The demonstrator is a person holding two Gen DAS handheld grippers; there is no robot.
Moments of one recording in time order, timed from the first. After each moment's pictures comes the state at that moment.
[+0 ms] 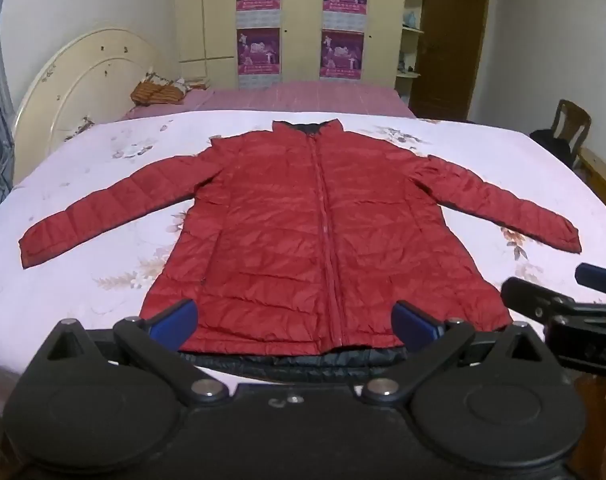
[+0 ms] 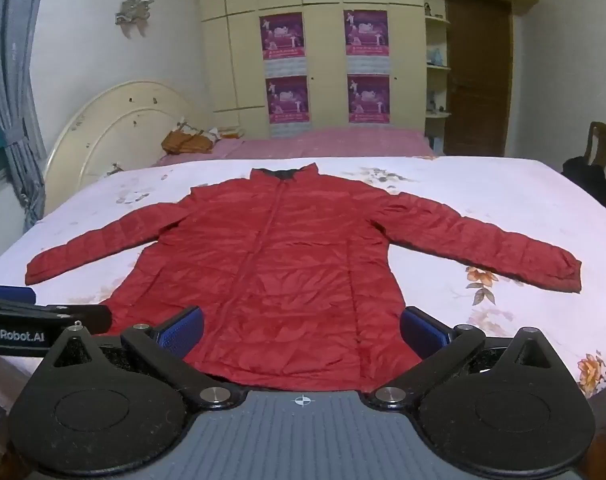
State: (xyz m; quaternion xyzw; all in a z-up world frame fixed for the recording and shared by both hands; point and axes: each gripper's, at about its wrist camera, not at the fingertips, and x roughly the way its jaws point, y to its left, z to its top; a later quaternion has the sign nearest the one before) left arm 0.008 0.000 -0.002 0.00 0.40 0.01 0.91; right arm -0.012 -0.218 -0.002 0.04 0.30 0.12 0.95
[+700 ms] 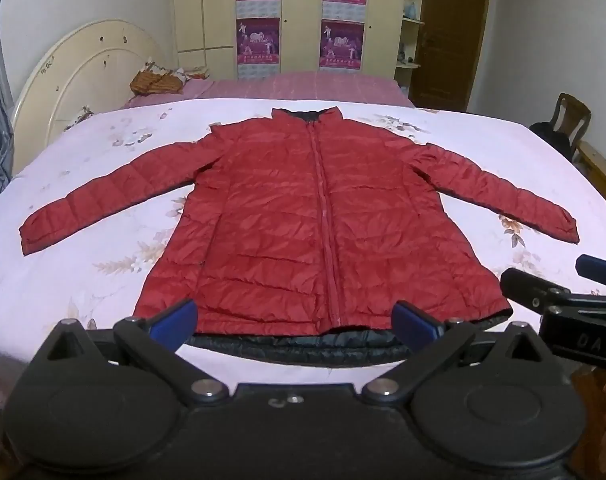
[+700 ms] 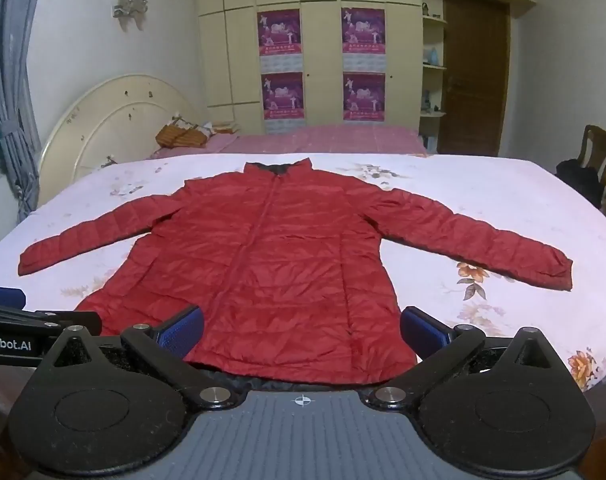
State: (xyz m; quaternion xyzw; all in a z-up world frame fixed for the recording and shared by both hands) left arm -0.014 -0.005 -0.004 -0.01 0.39 0.01 0.92; right arm -0.020 -0.217 -0.005 0.02 0.30 0.11 0.95
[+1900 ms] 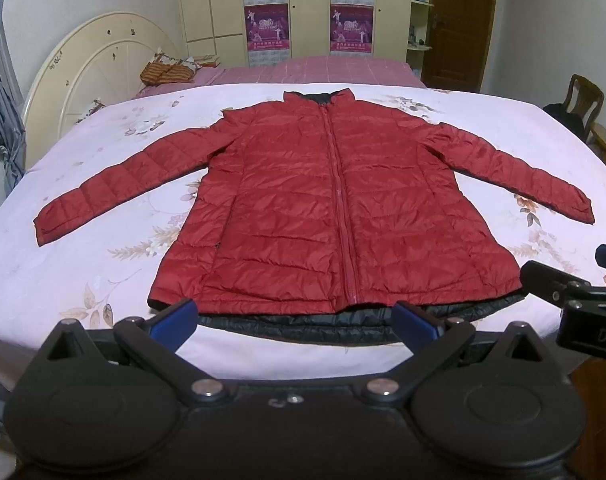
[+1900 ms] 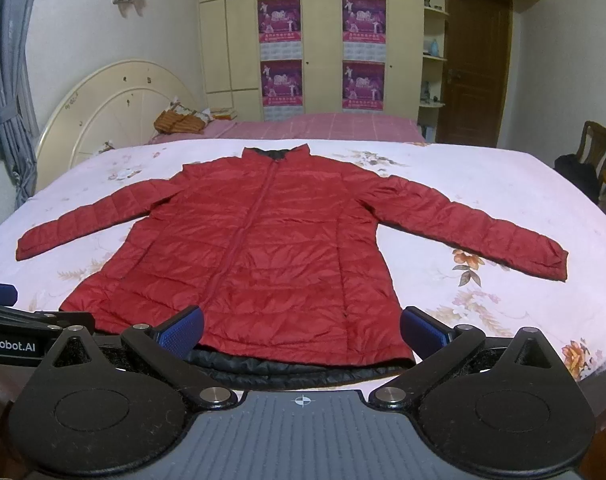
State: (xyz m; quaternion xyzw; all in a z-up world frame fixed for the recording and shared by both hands) left arm -0.019 -0.009 -0.009 0.01 0.41 0.03 0.91; right arm -0.026 -0.214 -0.008 0.01 0.32 0.10 0.94
